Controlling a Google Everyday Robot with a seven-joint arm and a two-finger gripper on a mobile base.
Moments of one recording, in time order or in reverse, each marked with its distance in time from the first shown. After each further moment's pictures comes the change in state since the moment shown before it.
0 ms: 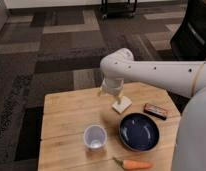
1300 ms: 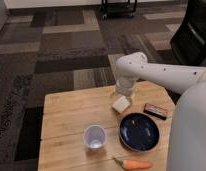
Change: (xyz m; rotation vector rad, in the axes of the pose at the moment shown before) arm -0.042 -0.073 0.042 0.058 0.096 0.038
